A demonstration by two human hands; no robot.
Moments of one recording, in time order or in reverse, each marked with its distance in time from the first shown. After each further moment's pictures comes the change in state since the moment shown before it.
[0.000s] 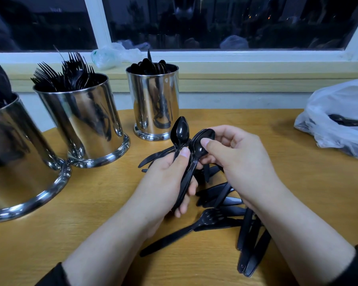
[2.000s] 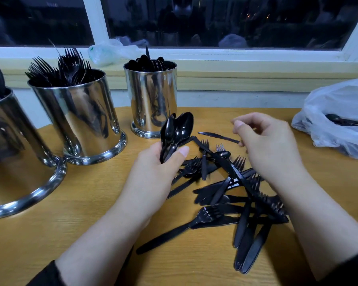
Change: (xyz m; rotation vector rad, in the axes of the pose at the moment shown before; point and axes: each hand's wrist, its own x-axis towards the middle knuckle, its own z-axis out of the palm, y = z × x) left_hand 0.010 -0.008 -0.013 0.192 0.243 0.162; right_hand 0.017 -0.008 -0.046 -0.538 0.264 -0.103
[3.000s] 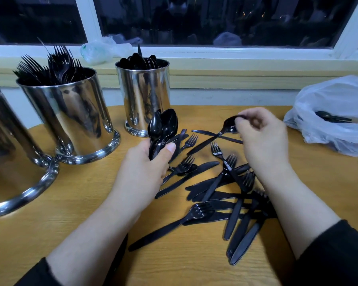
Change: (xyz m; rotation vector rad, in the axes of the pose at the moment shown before) left_hand 0.000 0.003 0.000 0.004 0.024 -0.012; right_hand 0.007 0.013 0.004 0.199 0.153 -0.016
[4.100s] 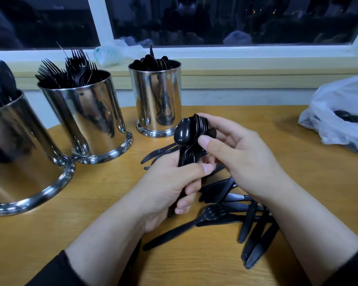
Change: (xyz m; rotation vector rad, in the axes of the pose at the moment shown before) left_hand -0.009 0.009 0.002 -0.362 -0.504 -0.186; right_hand -0.040 -0.031 0.023 0.403 -0.653 0.045
